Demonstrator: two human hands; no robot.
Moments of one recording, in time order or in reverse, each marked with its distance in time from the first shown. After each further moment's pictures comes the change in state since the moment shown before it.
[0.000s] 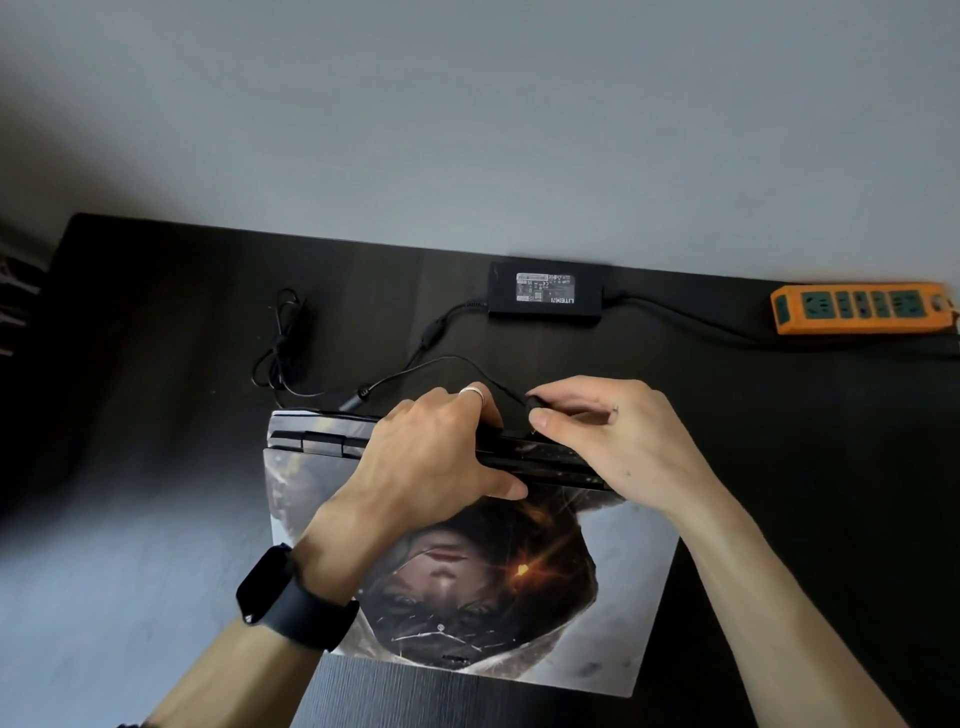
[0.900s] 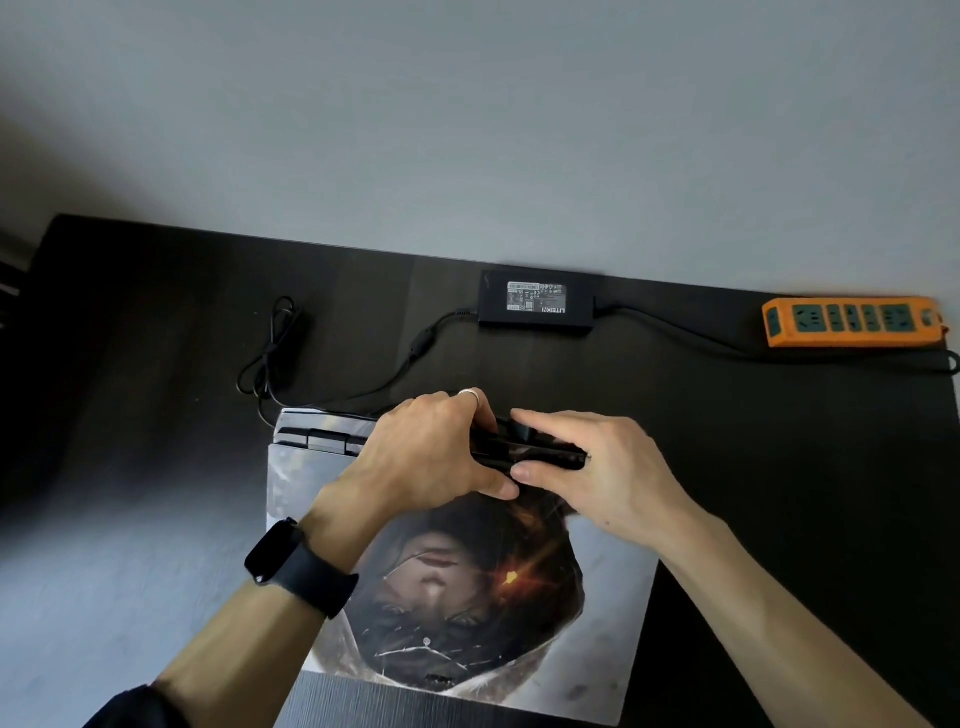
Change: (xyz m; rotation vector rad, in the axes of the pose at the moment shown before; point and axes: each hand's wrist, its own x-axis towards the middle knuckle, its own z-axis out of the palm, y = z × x) left_hand 0.033 -0.007 0.010 -0.014 -0.096 -0.009; right_hand 0.006 0.027 0.007 -0.286 -0.082 -0.158
